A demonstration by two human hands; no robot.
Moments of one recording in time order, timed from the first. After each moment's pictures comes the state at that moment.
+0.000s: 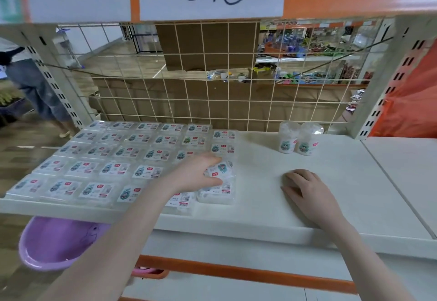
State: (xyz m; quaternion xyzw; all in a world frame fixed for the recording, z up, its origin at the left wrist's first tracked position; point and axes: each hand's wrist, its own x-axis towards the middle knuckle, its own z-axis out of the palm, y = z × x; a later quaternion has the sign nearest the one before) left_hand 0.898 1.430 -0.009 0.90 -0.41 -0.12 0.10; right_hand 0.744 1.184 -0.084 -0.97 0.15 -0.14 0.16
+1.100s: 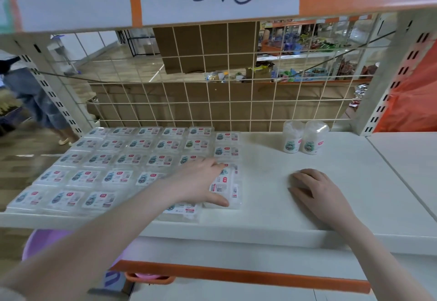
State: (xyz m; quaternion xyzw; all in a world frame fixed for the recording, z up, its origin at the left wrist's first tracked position) left_hand 0.899 1.435 -0.002 0.87 -0.47 -0.07 -0.09; right_hand 0.744 1.180 -0.086 -0.96 0.15 -0.15 0.17
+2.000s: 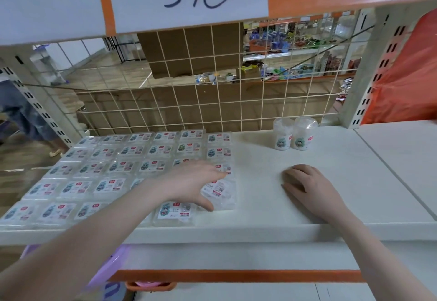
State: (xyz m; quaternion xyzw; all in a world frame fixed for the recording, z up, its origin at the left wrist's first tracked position) left_hand 0.902 1.431 0.012 0.81 -0.56 -0.11 -0.12; right_hand 0.743 1.181 -0.083 -0.96 0.15 -0.14 0.17
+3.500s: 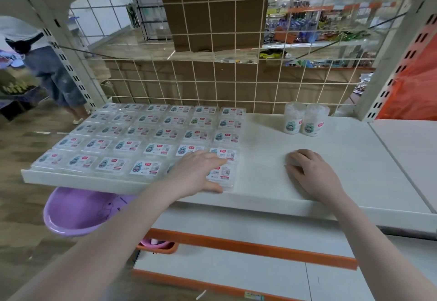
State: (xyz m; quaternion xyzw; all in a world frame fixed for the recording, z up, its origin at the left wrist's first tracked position) left_hand 0.845 1.458 -0.019 0.90 -0.44 -0.08 0.01; right_hand 0.740 1.188 -0.083 -0.97 0.15 -0.13 0.15
